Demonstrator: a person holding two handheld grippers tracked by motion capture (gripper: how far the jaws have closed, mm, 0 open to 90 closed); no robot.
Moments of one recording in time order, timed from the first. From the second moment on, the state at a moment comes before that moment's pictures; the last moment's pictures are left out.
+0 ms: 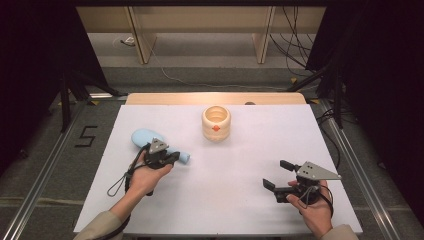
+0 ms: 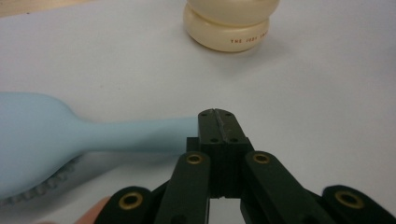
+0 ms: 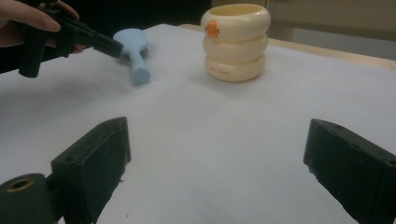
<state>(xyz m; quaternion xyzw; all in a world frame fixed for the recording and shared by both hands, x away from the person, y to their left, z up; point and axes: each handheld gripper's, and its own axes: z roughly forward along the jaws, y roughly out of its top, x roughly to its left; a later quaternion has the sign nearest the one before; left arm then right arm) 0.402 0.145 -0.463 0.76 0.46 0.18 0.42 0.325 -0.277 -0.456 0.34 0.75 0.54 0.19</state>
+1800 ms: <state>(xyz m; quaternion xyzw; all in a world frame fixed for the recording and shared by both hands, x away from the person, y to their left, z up) 0.418 0.146 -0.464 0.81 0.50 0.10 0.30 0.324 -0.274 -0.458 0.33 0.76 0.53 0.18</state>
